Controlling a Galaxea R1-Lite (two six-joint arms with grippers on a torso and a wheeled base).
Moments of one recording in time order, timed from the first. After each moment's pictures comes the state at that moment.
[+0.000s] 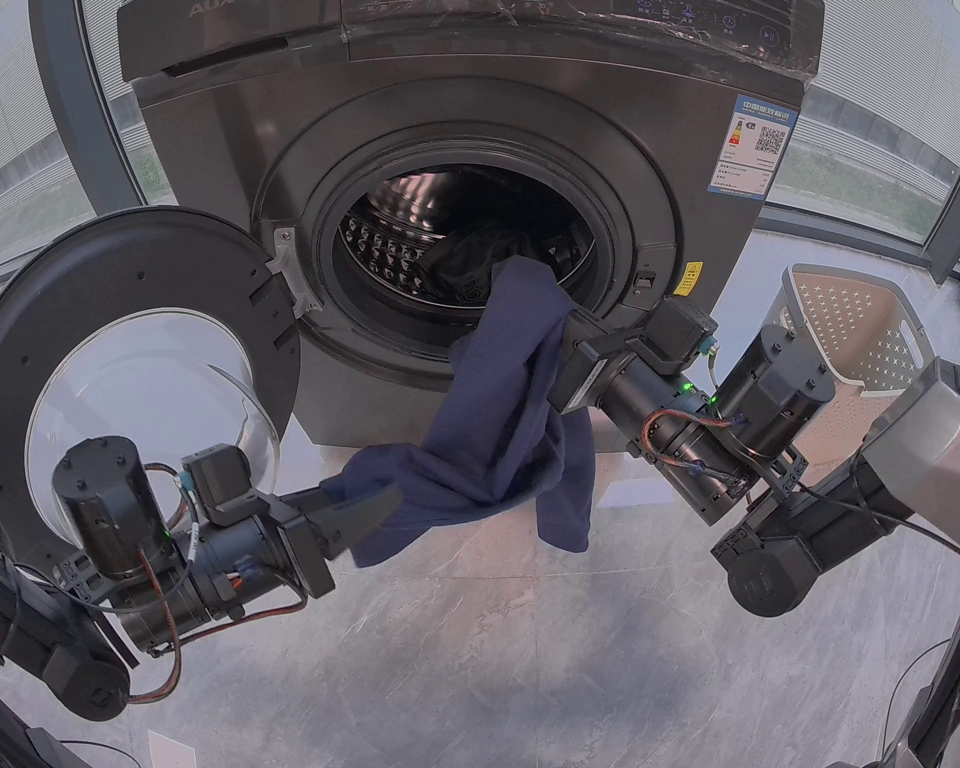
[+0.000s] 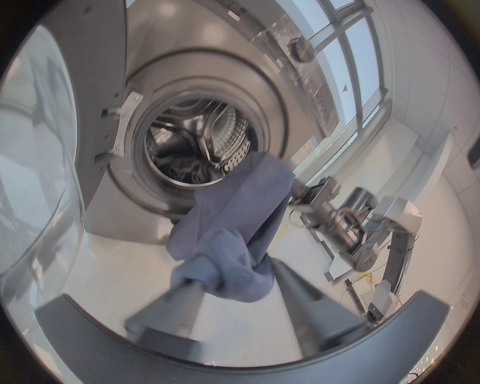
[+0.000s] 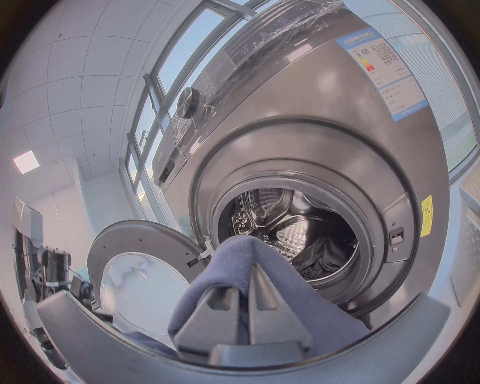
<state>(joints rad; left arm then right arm) -0.51 1.60 -0.33 -1.22 -0.26 -0.37 0.68 2.02 -0.92 -1.51 0.00 0.18</state>
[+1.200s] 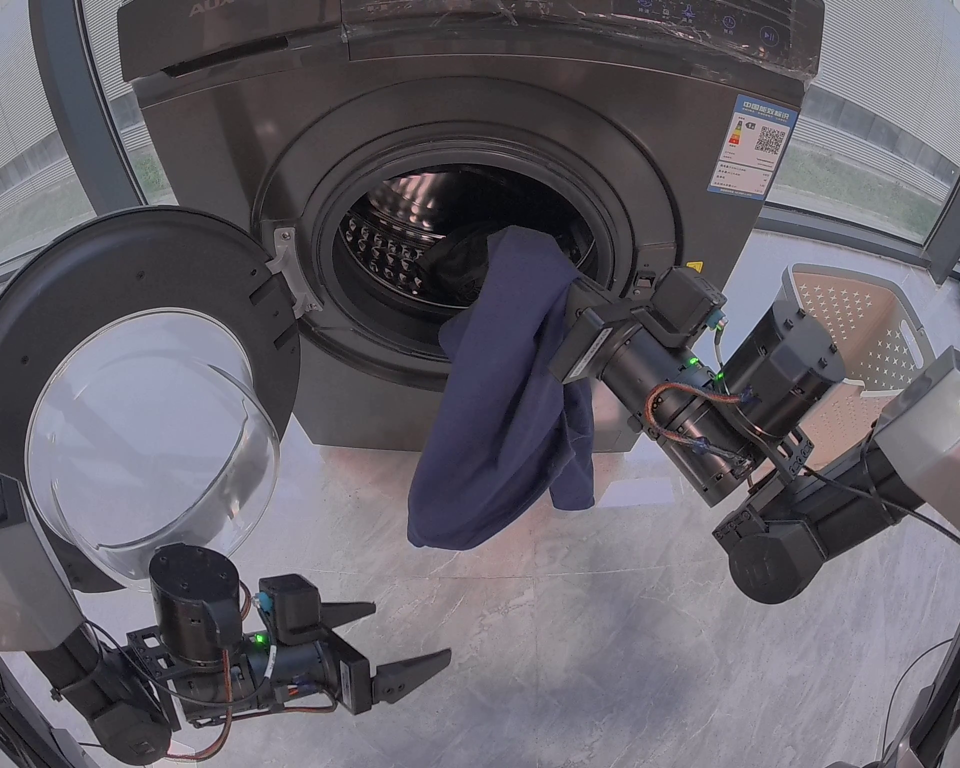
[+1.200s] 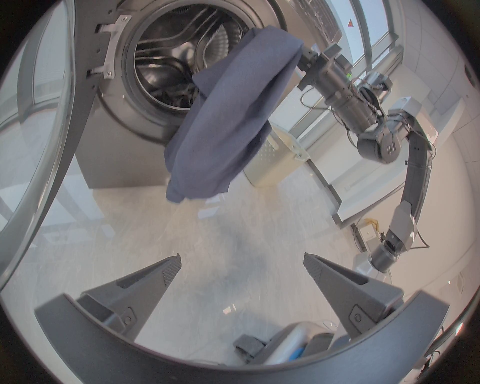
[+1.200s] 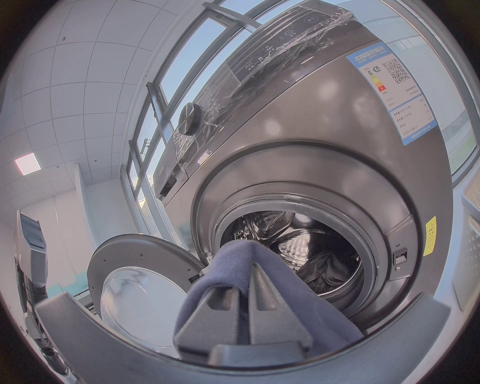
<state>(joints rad) -0.61 1.81 -0.14 -1.26 -0.22 -0.20 0.68 2.00 -0.98 -1.50 0.00 0.18</state>
